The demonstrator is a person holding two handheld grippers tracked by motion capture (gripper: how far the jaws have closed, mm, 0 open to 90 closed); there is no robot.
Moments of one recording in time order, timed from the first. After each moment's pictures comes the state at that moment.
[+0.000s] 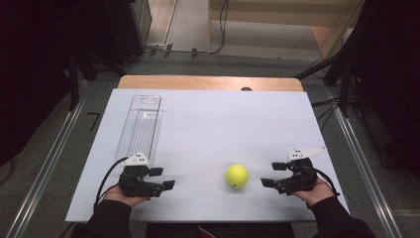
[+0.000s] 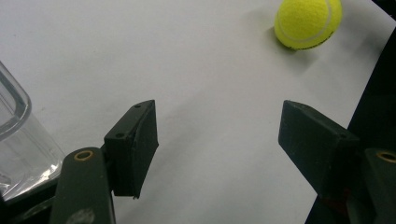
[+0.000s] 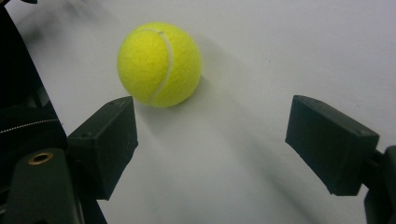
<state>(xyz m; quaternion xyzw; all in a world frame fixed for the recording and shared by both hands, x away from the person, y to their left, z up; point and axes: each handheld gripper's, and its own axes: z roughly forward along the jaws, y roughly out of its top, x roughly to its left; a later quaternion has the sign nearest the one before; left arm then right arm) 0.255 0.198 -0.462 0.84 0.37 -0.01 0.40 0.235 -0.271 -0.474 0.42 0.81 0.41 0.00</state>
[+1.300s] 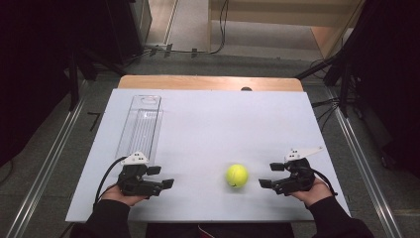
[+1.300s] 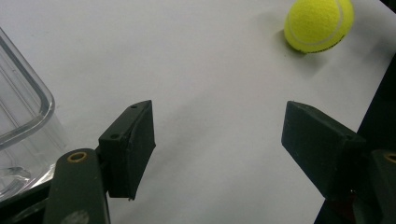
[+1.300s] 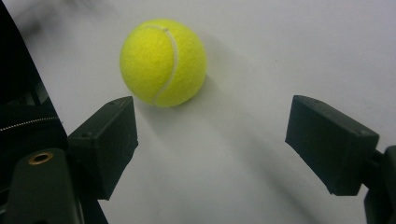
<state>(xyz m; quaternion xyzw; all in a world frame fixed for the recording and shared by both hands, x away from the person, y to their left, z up) 0.256 0.199 -0.461 0.84 0.38 0.00 0.40 0.235 -0.265 -0.474 0.41 0.82 0.40 0.00</state>
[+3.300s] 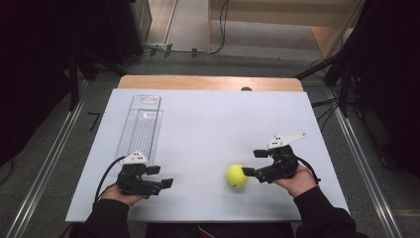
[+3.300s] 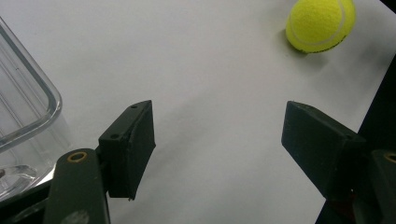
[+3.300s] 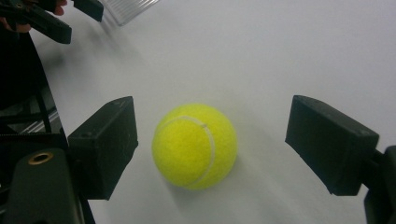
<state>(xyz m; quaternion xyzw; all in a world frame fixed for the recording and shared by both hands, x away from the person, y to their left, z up) 0.258 0.200 -0.462 0.84 0.38 0.00 0.40 0.261 -0.220 -0.444 0.37 0.82 0.43 0.02</state>
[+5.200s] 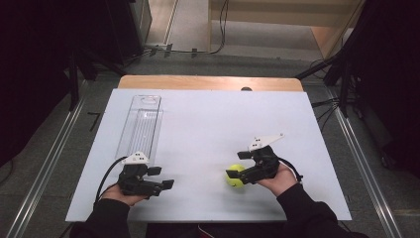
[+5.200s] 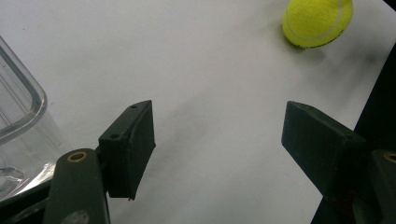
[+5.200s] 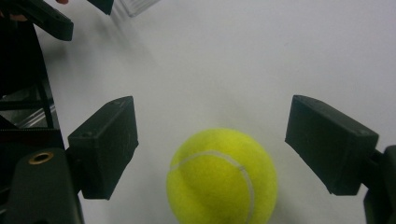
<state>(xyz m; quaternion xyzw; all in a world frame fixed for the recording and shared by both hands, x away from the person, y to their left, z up) 0.258 0.199 -0.463 0.84 0.38 -0.01 0.39 0.272 -0.181 -0.459 0.34 0.84 0.42 0.01</state>
